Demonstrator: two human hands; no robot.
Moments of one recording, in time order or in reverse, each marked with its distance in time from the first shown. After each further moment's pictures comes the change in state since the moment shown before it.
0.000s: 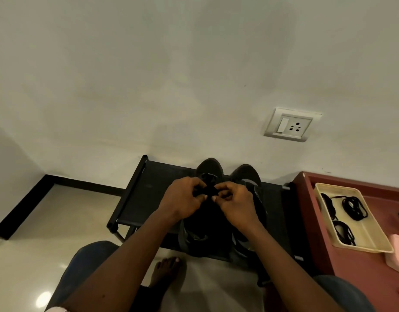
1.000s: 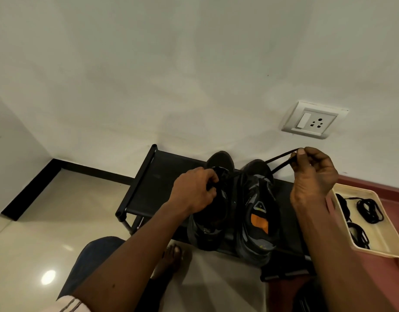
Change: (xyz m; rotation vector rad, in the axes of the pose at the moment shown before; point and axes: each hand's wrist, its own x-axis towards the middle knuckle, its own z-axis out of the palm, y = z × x) left_hand -0.002 -0.001 -0.002 0.132 0.065 0.073; right_hand 0.045 -0.001 -0.080 0.835 0.702 -0.146
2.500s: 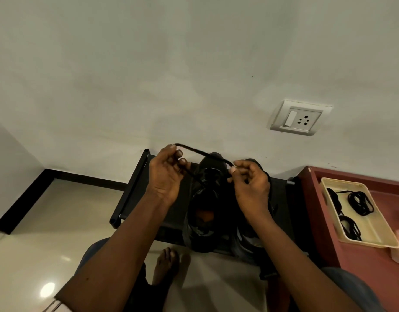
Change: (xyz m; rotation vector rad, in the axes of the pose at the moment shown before) left_hand 0.013 0.006 -0.045 -1.771 0.310 -0.416; right_hand -0.073 0.038 0.027 -0.480 -0.380 0.006
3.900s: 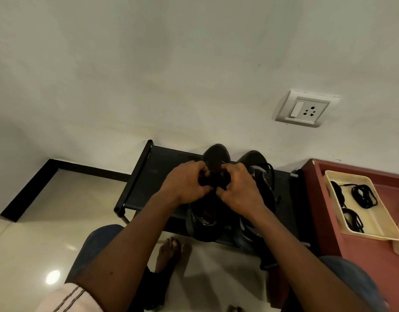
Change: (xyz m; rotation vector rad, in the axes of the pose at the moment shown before) left_hand -0.005 -0.026 -0.021 1.790 -0.394 0.264; right_hand -0.010 0.008 0.003 -0.737 -0.489 -0.121
